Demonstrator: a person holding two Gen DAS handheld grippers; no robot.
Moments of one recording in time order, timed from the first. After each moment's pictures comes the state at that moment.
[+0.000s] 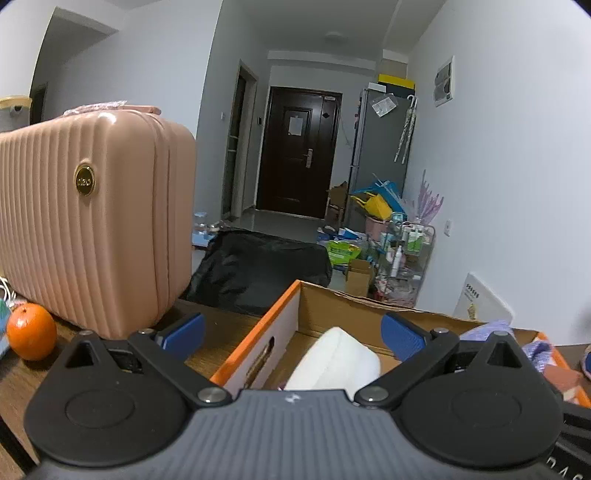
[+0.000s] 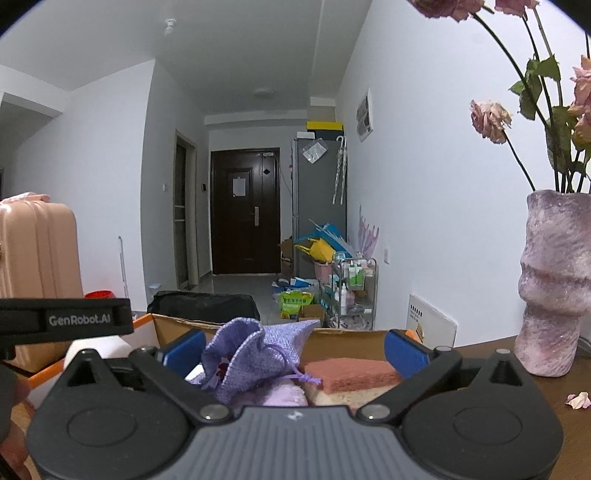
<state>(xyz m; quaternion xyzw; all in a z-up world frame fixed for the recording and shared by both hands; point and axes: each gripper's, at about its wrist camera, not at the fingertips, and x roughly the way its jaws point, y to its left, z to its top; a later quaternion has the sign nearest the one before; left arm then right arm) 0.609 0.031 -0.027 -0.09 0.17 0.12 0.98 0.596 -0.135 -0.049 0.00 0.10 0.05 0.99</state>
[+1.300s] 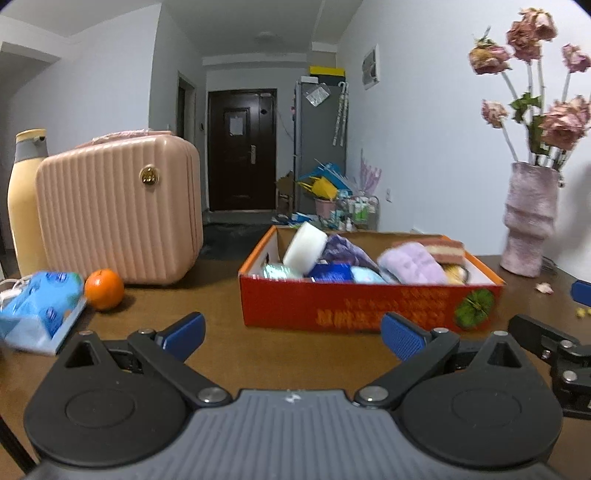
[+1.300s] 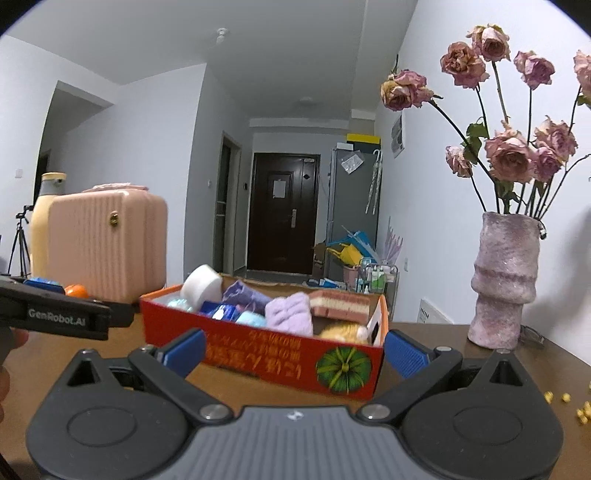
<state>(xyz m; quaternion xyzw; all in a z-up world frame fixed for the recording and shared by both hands) 0.391 0.021 -0.029 -0.01 0.18 0.02 0.98 0.393 -0.182 -0.045 -0.04 0.10 0.11 0.99</state>
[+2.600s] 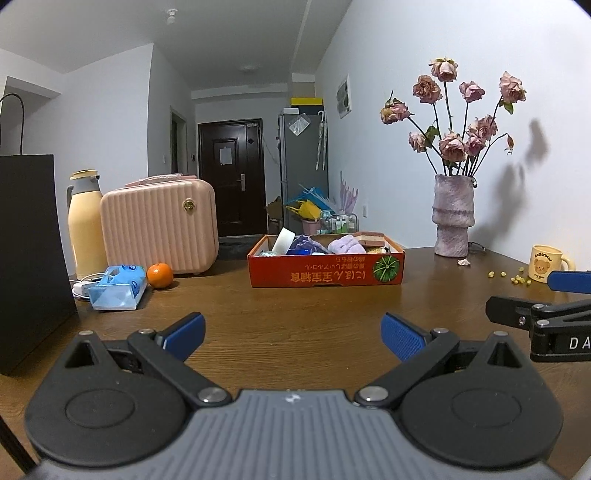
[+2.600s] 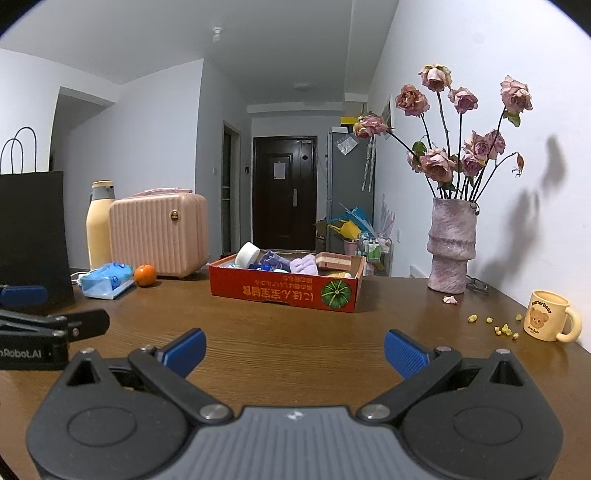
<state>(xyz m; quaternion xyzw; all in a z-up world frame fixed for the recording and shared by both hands) 0.128 -0.013 -0.002 0.02 0.13 0.01 0.99 0.151 -0.217 -0.007 -0.01 0.13 0.11 0.98</state>
